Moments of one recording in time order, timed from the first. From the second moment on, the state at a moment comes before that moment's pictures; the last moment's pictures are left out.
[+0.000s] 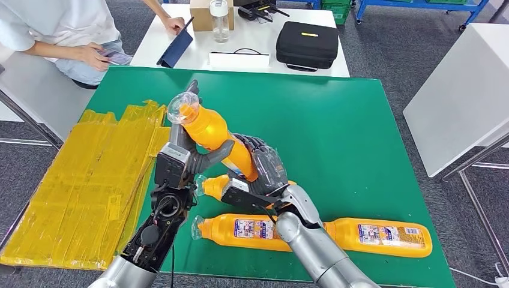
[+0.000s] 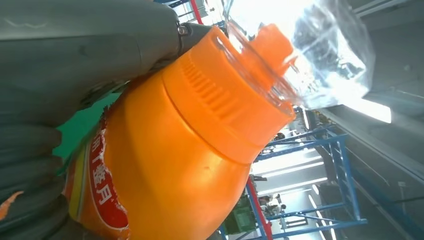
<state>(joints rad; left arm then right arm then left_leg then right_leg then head) -0.37 -0.17 -0.34 -1.28 -0.26 0.24 -0.44 -0.47 0.20 0.67 -0.94 0.70 -0.42 -0.39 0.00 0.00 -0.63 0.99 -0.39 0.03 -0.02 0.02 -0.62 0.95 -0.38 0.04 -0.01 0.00</state>
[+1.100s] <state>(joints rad) -0.39 -0.18 -0.29 -1.26 -0.11 0.21 -0.46 -0.43 0.18 0.65 -1.04 0.69 -0.54 -0.42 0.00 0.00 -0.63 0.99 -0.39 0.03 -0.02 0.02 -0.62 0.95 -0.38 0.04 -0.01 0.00</state>
